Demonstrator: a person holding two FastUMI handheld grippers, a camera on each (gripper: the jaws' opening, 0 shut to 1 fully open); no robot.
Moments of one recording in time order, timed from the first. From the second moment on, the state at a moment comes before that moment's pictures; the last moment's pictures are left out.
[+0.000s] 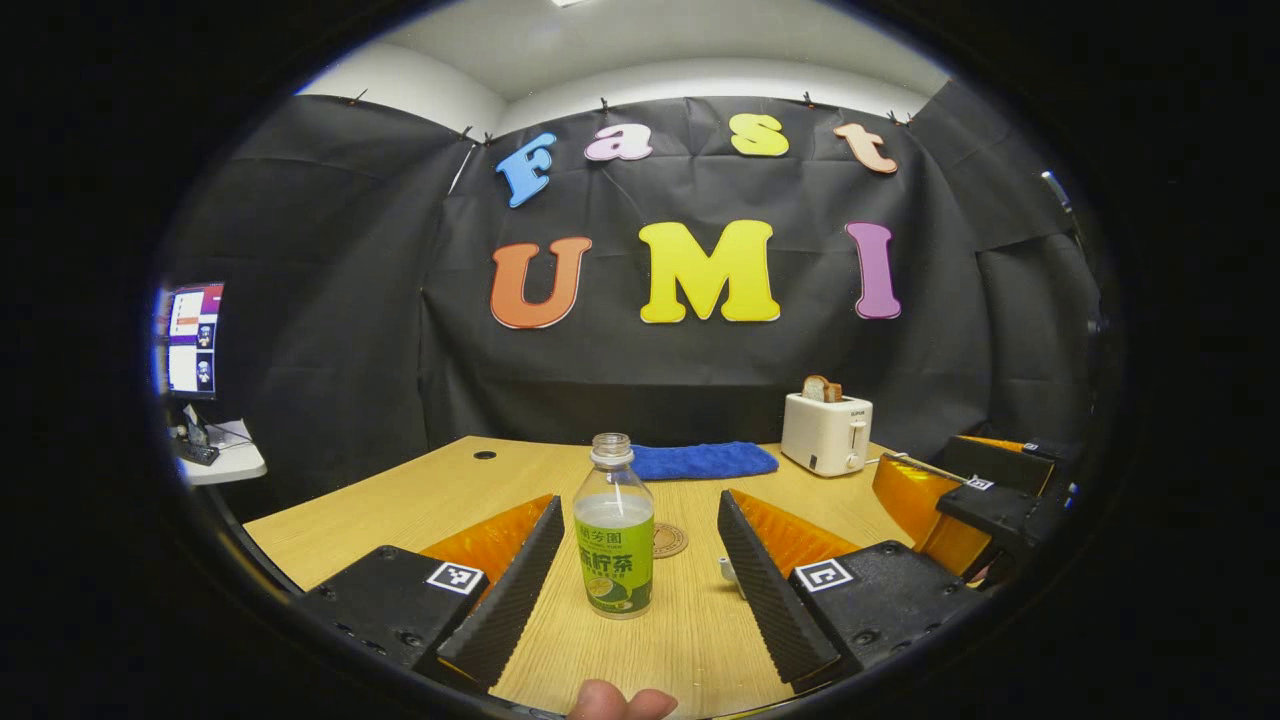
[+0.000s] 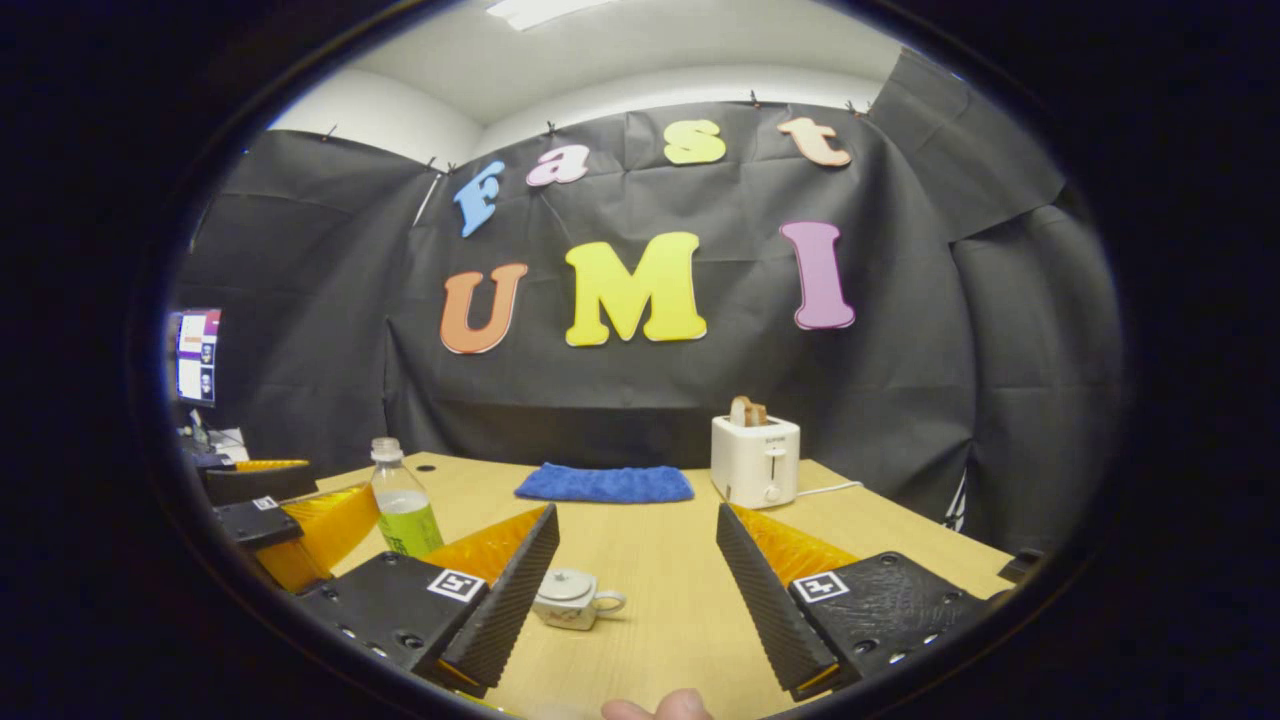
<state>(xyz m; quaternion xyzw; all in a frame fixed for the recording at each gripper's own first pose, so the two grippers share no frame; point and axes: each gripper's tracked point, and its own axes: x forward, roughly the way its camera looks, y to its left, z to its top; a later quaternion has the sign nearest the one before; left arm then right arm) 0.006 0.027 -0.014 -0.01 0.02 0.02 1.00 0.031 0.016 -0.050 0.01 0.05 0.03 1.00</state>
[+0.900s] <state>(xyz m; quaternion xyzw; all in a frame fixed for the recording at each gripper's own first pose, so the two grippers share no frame) -0.004 0.074 -0.034 -0.01 0.05 0.05 1.00 0.111 0.085 -0.137 -0.03 0.13 0.07 0.99</state>
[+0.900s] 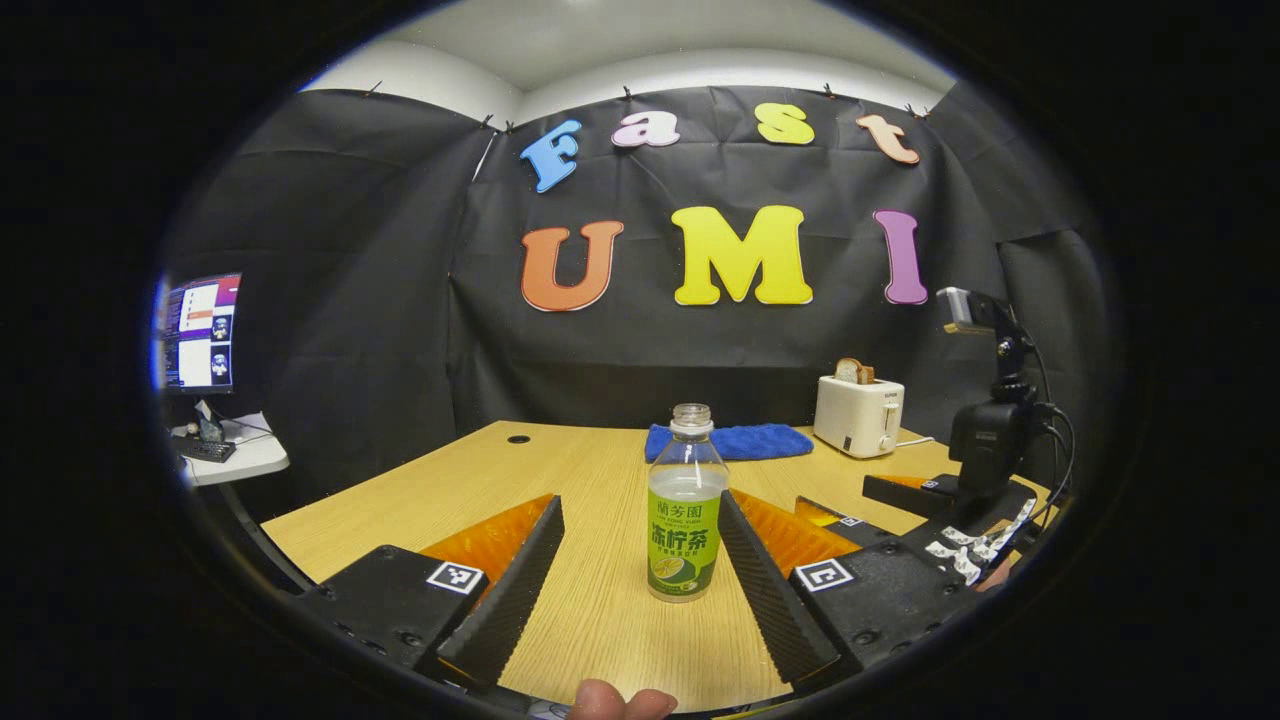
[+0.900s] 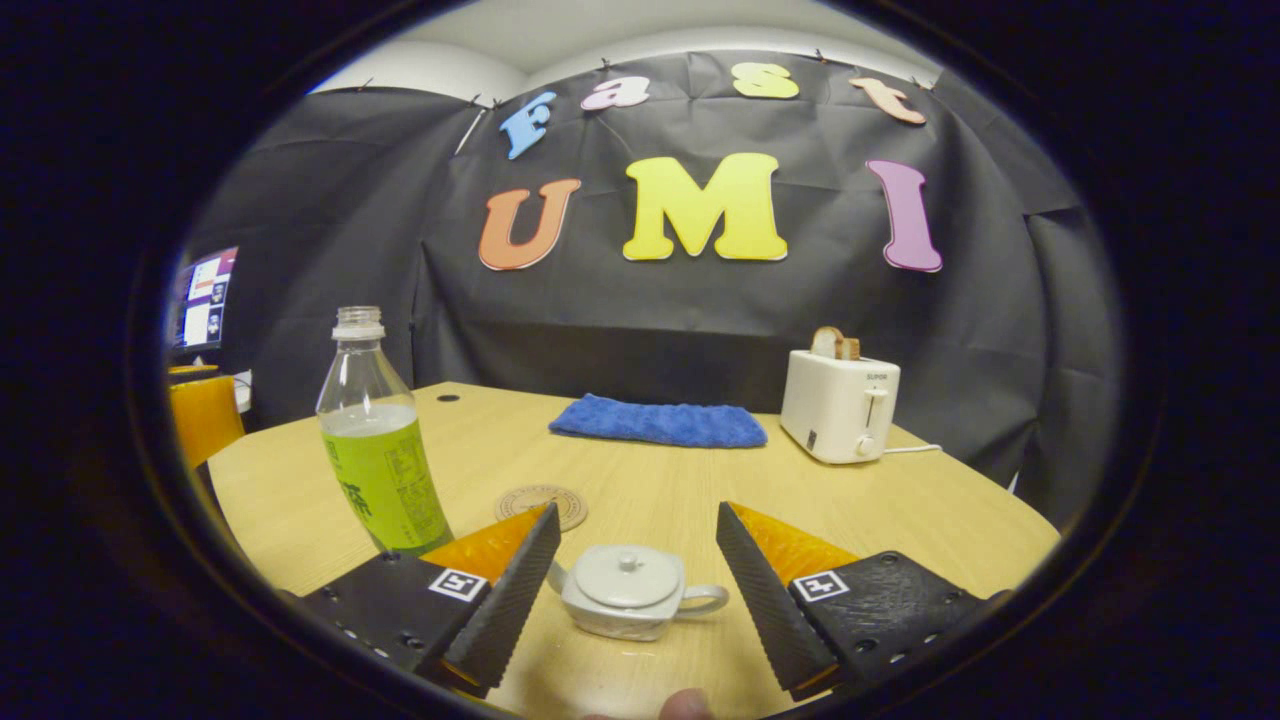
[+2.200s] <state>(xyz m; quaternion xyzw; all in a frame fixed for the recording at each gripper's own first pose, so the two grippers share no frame) 0.033 0.051 -0.082 -0.05 0.09 -0.02 0.99 0.123 0.092 -0.113 0.01 0.13 0.11 0.99</state>
